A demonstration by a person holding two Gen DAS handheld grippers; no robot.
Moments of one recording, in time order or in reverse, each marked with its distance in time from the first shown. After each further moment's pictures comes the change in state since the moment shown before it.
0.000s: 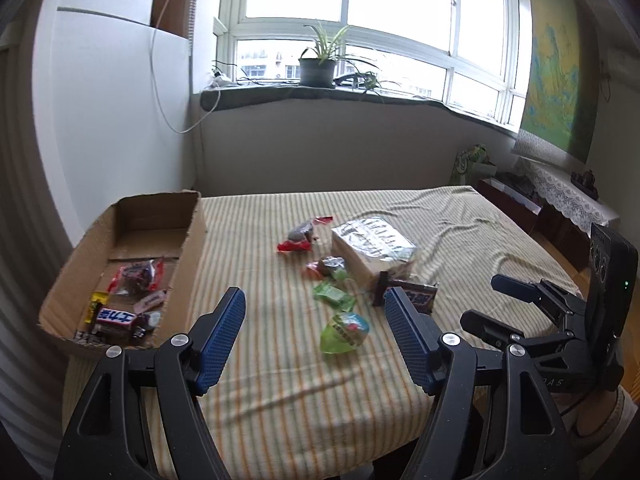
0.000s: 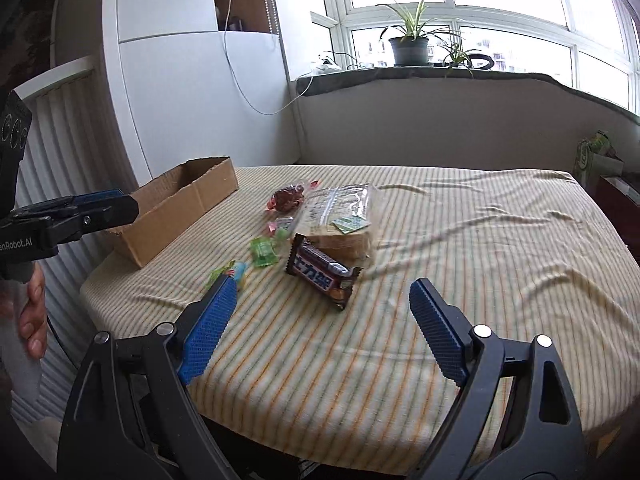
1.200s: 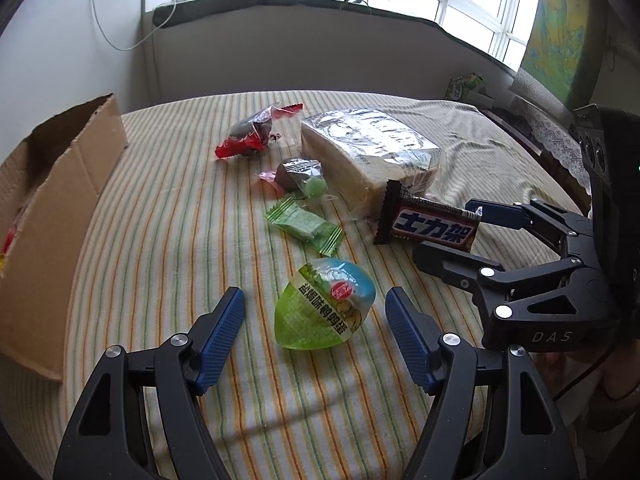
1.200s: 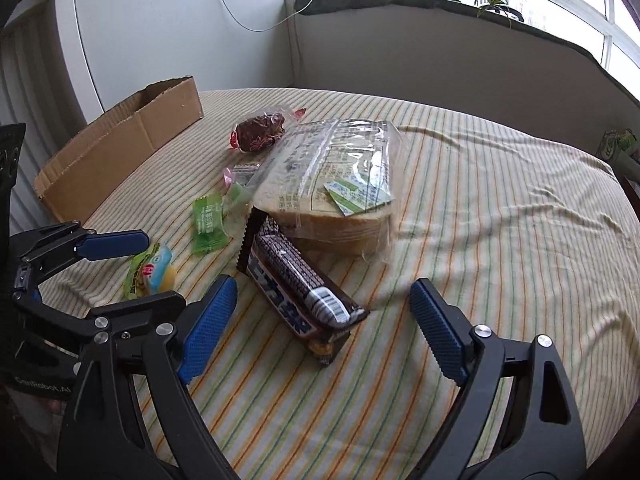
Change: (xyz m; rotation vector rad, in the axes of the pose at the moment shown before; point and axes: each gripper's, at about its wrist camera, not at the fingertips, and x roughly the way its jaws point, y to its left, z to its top) left arm 0.115 -0.008 -0.034 0.005 0.264 -0.096; right arm 0.118 0.001 0.014 -0.083 0.290 -0.043
